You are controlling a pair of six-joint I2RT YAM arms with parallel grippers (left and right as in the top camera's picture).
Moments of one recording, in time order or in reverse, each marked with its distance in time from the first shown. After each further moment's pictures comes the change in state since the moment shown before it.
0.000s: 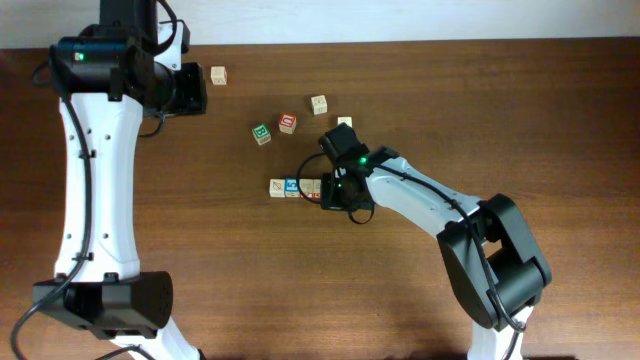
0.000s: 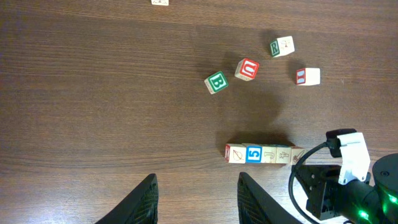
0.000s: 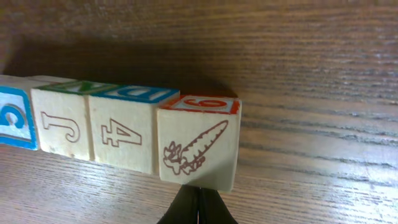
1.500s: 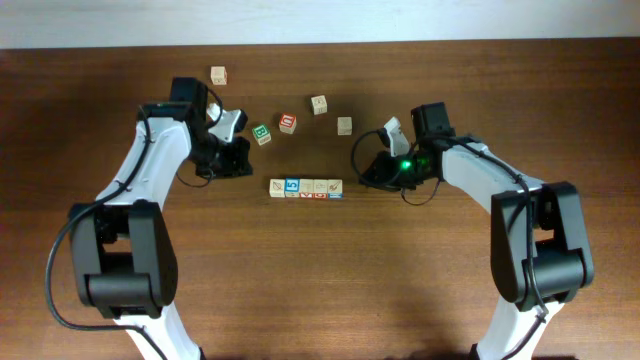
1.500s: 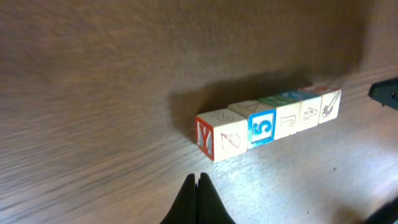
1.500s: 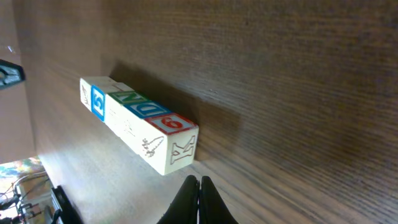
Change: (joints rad) left arm 0.000 0.103 -0.721 0.481 0.354 0.145; right arm -0.392 -0.009 -0.121 0.163 -0.618 -0.402
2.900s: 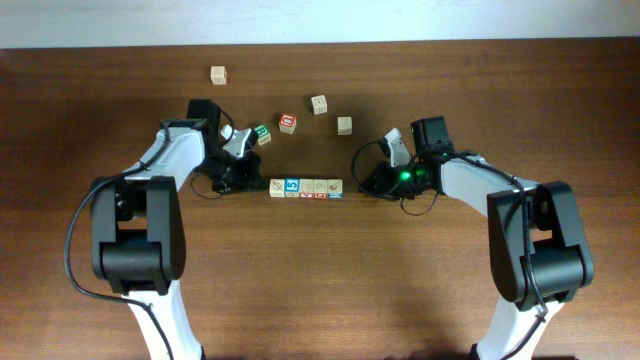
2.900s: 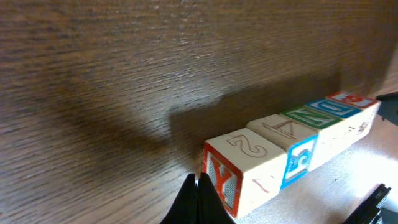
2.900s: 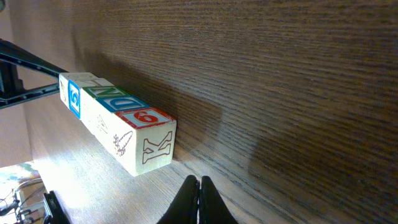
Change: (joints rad) left arm -0.011 0.140 -0.058 0.112 0.097 -0.051; right arm 0.000 0.002 -0.103 0.142 -0.002 0.035
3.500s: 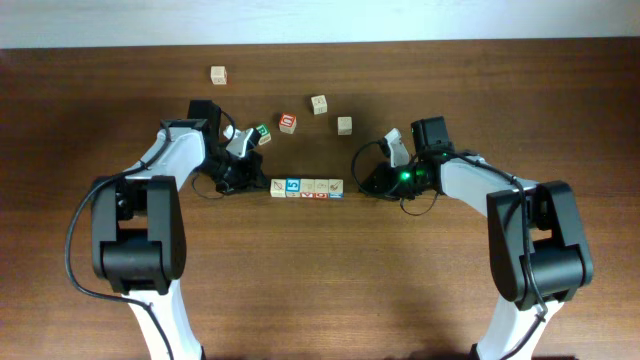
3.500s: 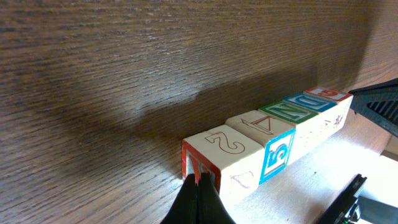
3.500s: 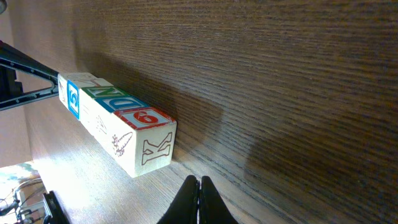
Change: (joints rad) left arm -0.001 0.003 0.001 -0.008 0.070 0.000; right arm 0.000 0.003 0.000 0.000 0.000 0.000
